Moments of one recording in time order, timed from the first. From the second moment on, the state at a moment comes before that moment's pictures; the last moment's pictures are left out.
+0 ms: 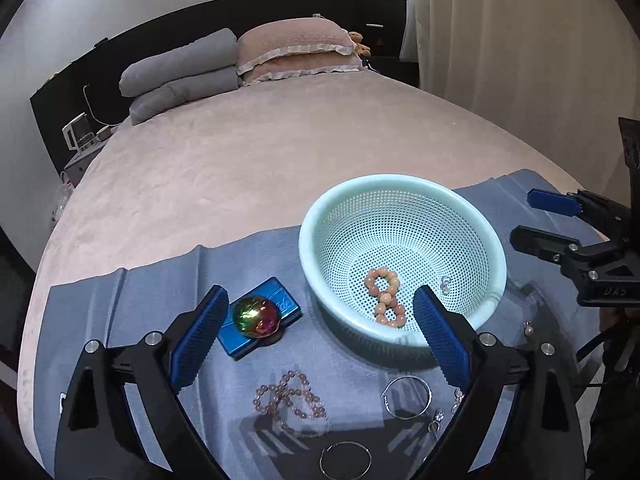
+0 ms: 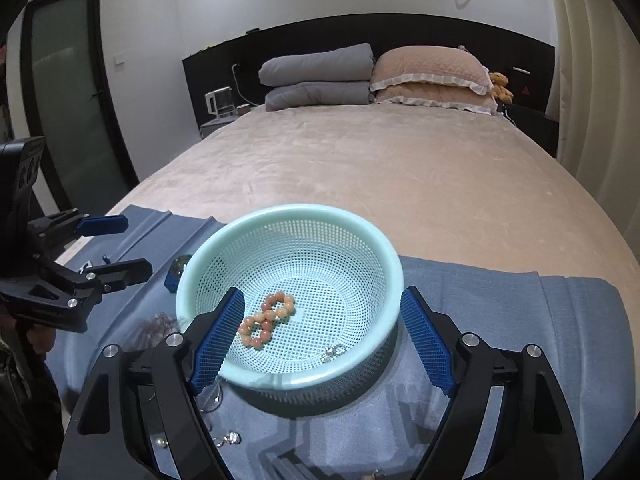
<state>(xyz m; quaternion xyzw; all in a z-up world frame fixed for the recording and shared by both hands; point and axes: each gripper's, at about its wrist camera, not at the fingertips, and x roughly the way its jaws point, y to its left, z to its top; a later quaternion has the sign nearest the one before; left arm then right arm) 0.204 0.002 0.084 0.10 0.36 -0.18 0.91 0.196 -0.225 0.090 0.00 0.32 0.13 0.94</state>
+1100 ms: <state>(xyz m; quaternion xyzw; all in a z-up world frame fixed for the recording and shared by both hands) 0.130 0.038 -0.045 0.11 0.49 -0.14 0.85 0.058 -0.205 -0.030 -0.11 0.39 0.19 0.89</state>
